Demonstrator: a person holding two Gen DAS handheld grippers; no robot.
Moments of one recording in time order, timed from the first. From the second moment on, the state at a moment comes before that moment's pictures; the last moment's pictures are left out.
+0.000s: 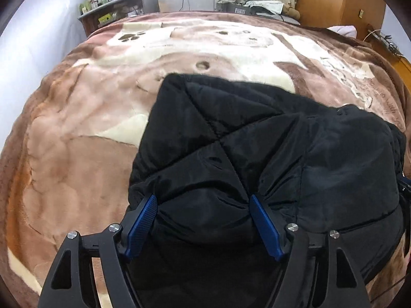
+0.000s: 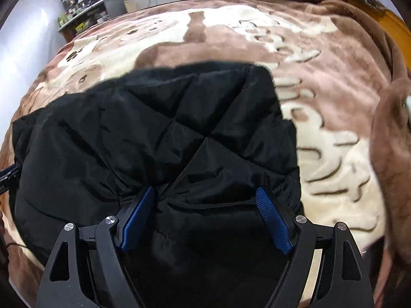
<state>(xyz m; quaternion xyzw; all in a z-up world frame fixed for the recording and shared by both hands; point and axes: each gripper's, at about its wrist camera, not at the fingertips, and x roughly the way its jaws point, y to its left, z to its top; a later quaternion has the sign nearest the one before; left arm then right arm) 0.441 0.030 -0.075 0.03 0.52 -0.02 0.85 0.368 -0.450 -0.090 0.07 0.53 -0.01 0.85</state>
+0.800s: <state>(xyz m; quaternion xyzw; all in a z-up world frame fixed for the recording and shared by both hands) 0.403 0.057 -0.043 0.01 0.50 -0.05 0.87 0.311 -0.480 -0.033 0.12 0.49 0.02 0.86</state>
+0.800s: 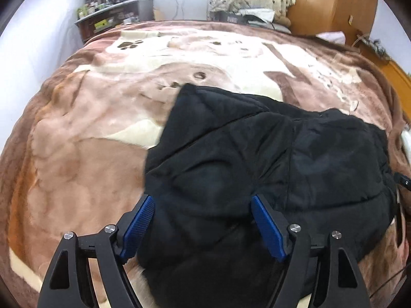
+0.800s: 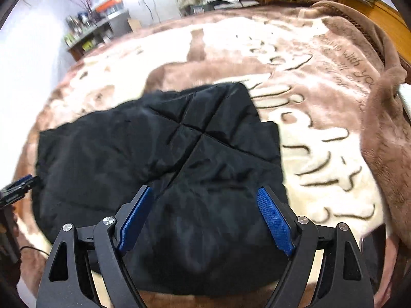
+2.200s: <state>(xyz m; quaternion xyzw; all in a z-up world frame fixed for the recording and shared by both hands) 0.436 0.108 -0.156 -0.17 0.63 -0.17 0.74 0.331 -0.540 -0.150 0.29 0.56 0.18 0.76</state>
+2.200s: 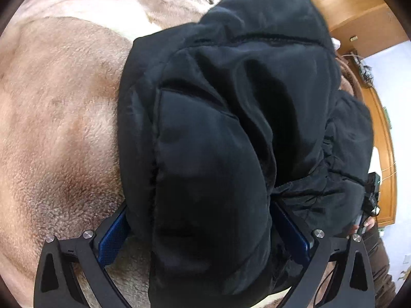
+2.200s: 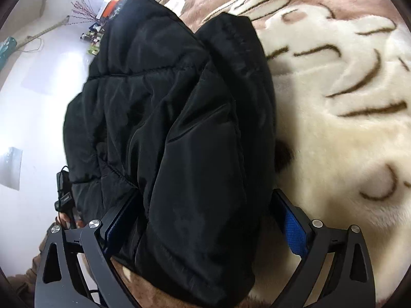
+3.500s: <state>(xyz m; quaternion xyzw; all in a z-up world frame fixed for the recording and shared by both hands) 0.428 -0.018 -0.148 -0.07 0.61 -0.11 0.78 0.309 -0.458 -0.093 0.10 0.55 0.11 0.82</state>
